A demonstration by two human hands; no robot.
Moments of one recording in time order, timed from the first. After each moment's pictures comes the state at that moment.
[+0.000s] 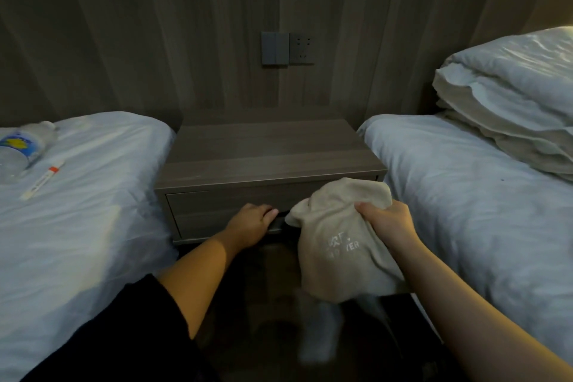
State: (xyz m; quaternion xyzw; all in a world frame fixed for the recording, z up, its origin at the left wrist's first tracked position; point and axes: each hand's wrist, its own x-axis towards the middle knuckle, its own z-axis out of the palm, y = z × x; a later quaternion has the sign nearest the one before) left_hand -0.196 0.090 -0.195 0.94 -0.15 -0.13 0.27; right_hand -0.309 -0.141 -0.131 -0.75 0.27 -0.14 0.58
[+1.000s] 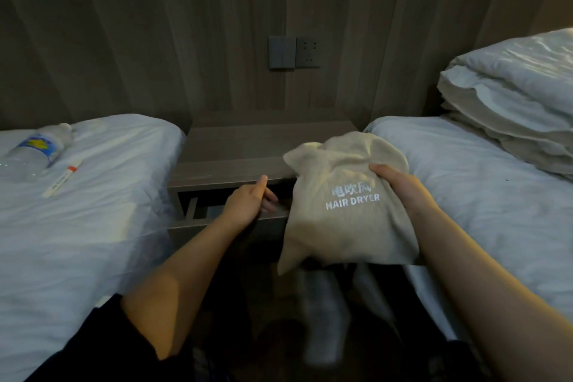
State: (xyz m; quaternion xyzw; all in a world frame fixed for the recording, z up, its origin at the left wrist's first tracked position) left_hand -0.224 0.103 -0.134 0.87 -0.08 -0.06 0.48; right_hand -0.305 -0.148 -0.079 -0.67 0.27 -0.07 0.69
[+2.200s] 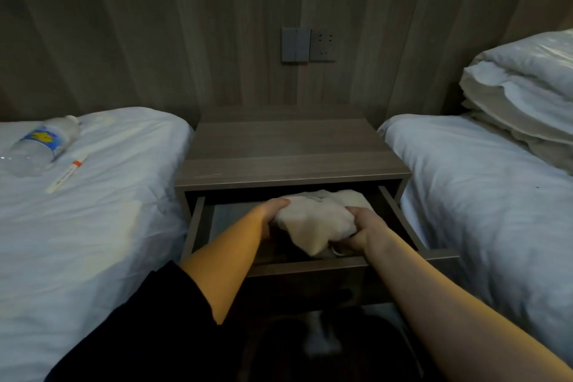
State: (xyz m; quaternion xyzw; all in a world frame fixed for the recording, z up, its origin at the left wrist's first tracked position) left_hand -0.186 0.077 -0.172 0.67 0.17 -0.30 0.66; right_hand -0.237 -0.096 -0.170 -0.50 0.42 0.10 0.75
